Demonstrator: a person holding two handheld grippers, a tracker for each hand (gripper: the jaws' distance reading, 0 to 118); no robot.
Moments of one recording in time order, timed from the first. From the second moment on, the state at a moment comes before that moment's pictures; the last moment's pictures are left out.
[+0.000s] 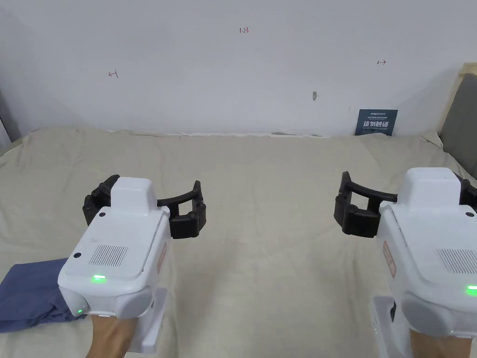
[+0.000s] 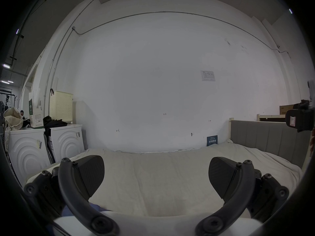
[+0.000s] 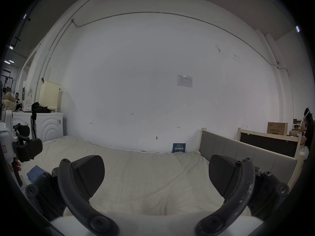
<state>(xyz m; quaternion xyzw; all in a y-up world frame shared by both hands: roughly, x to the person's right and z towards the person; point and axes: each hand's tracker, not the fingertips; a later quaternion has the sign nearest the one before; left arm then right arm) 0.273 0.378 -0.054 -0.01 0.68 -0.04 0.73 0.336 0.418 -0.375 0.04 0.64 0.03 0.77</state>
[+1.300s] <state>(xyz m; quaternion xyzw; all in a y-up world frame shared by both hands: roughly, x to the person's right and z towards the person) 0.274 0.380 -0.051 0.00 0.69 -0.04 0.73 0.335 0.420 -0.371 0.04 0.63 0.04 0.77</state>
